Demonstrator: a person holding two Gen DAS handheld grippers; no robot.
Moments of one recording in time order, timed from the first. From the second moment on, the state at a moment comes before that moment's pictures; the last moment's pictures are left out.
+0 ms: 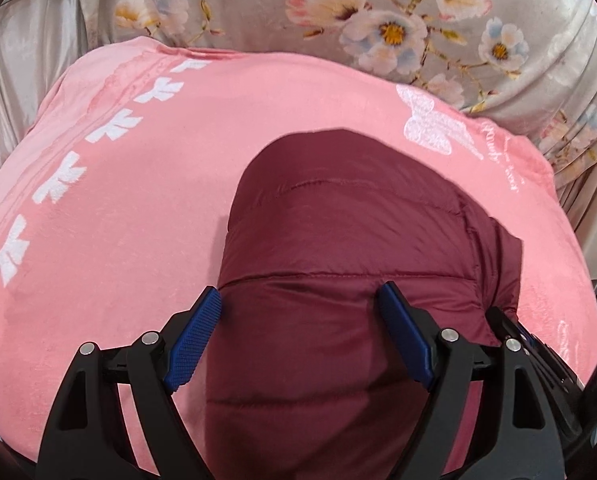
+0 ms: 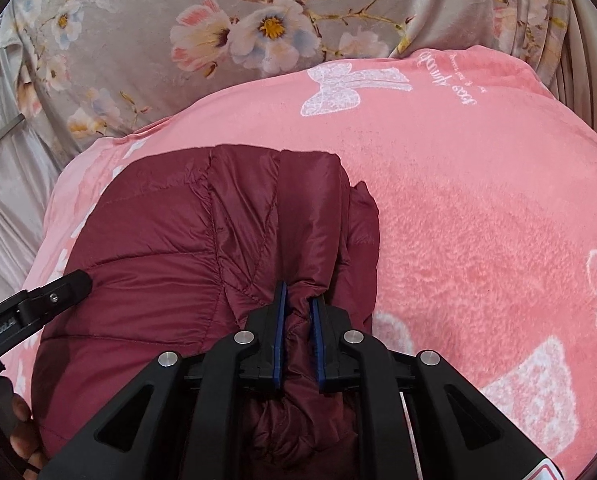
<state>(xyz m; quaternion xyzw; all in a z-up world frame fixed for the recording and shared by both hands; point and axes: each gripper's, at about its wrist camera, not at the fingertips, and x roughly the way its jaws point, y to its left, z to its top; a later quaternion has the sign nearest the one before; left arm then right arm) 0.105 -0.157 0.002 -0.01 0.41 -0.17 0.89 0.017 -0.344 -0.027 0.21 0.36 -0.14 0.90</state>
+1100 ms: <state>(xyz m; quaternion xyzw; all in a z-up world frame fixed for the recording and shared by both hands) 0.132 -0.156 -0.024 0.02 0.42 -0.20 0.89 0.004 -0.361 -0.032 0.25 0.34 -0.14 0.89</state>
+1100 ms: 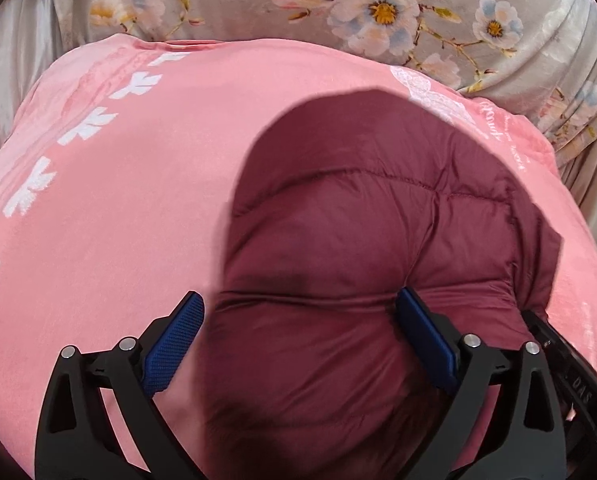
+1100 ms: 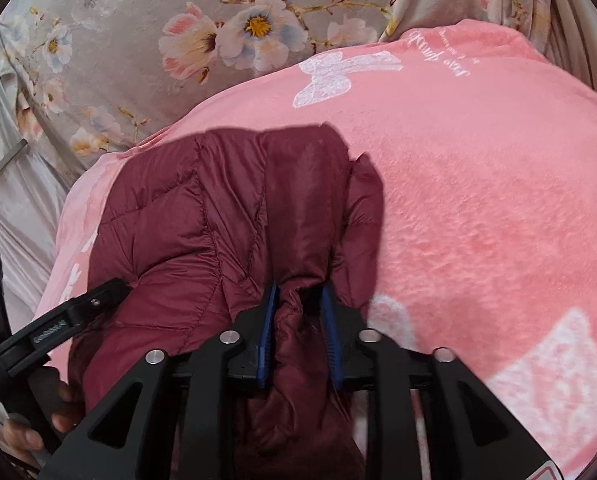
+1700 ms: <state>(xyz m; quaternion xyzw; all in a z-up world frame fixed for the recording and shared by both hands) 0.219 -0.216 0.003 0.05 0.42 -0.16 0.89 0.087 -0.388 -0.023 0.27 0.36 -0.21 0.87</state>
